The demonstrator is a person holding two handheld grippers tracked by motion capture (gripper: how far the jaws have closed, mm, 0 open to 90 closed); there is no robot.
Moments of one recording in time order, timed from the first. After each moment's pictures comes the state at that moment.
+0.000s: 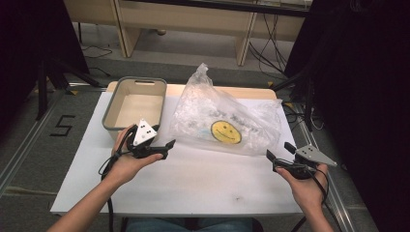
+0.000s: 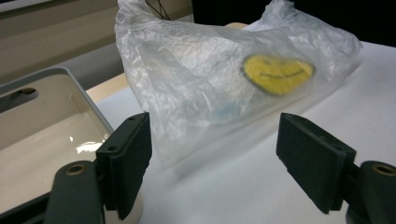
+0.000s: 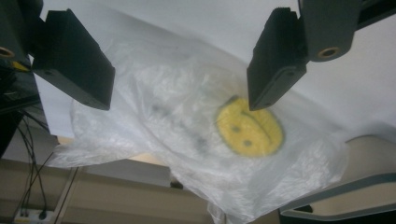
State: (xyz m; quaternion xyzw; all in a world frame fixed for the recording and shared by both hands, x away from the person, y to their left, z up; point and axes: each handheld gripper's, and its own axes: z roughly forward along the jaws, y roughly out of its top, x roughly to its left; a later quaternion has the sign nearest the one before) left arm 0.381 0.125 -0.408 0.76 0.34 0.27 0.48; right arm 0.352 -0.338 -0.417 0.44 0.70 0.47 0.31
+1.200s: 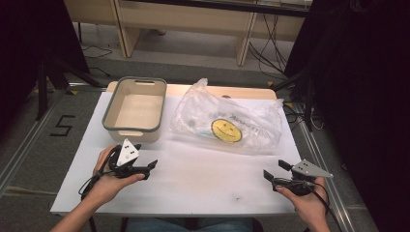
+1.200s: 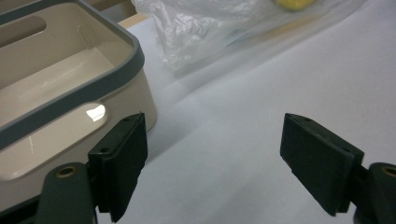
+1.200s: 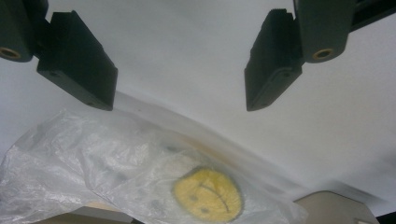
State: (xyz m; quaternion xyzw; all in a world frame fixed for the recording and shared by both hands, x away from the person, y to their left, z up) left arm 0.349 0.167 -0.449 0.79 0.35 0.27 0.42; right arm 0.329 -0.347 -0.451 0.42 0.75 0.45 0.24
